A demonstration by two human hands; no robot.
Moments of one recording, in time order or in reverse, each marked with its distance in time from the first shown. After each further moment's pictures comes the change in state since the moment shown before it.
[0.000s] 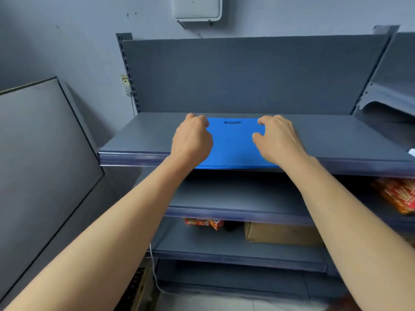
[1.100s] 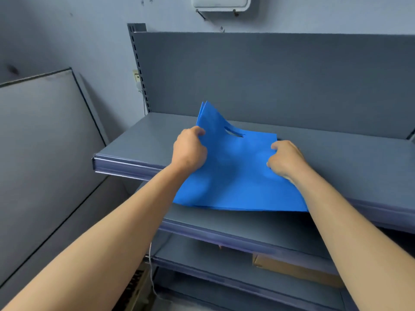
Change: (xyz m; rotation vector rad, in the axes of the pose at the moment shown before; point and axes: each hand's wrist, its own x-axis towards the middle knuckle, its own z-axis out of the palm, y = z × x) left_hand 0.075 -0.030 0.047 -0.260 -0.012 -0.324; right_hand 0.113 0.040 0.077 0.243 -0.246 0.189
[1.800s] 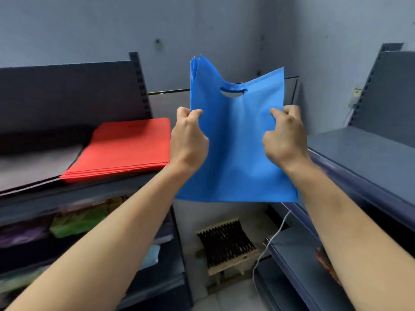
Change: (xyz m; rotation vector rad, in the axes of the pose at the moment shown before) left_hand -0.290 -0.093 -0.240 0.403 0.955 -0.347; right_hand -0.273 -0.215 0.065 0.325 -0.267 -1.063
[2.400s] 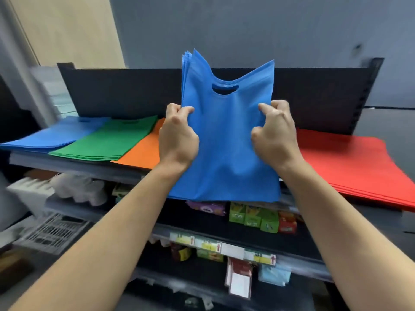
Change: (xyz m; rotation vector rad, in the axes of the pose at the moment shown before) left_hand -0.029 -0.320 -0.370 0.347 0.468 -0.263; right_hand -0.127 -0.418 0.227 0.412 -0.323 -0.441
